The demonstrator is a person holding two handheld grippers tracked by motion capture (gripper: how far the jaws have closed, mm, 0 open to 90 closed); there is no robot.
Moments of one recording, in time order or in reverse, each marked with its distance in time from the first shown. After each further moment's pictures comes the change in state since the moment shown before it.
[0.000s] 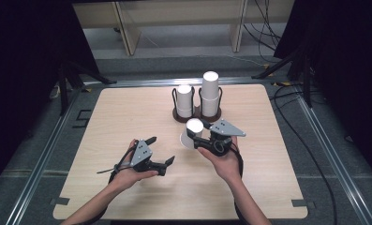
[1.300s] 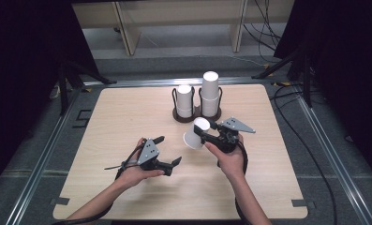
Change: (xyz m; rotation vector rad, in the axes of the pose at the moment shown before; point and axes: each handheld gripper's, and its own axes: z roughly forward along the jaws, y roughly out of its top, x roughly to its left) left arm -0.007 0.003 0.017 -0.004 -0.058 0.003; right arm -0.027 -0.005 -0.005 0.002 -0.024 0.216
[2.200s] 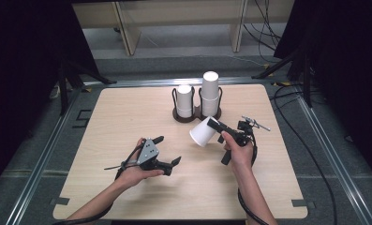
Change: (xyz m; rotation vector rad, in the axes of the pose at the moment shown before) left arm 0.001 -0.001 0.000 -0.003 0.004 0.000; right arm -0.062 -0.013 -0.002 0.011 0.052 0.539
